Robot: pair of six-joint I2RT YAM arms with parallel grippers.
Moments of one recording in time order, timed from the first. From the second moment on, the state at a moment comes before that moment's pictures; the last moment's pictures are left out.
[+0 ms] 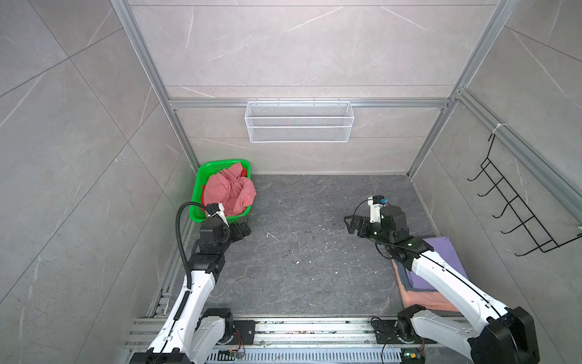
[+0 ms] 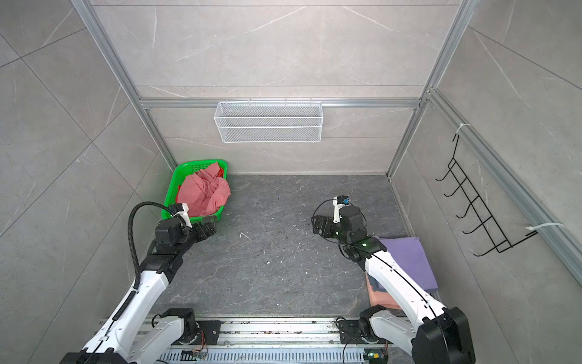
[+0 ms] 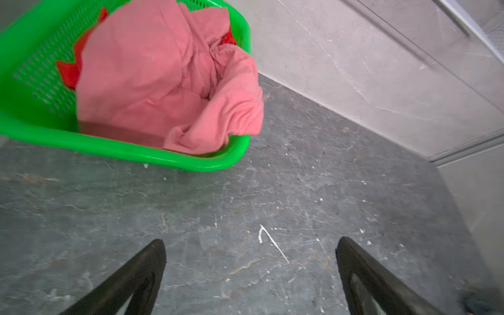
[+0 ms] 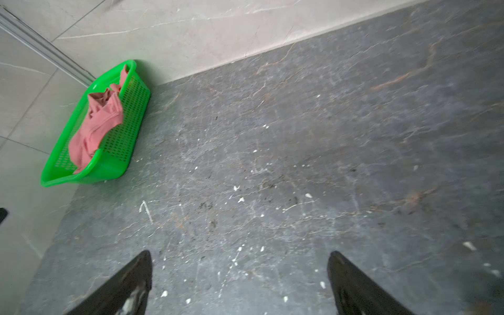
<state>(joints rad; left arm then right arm) -0.06 0.91 0.63 -0.21 0.14 -0.46 0.38 1.11 0.77 -0.22 -0.10 0.48</state>
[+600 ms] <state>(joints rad) -0.58 0.99 0.63 -0.16 0.08 -0.88 0.73 1.22 0.72 -0.04 -0.06 0.86</state>
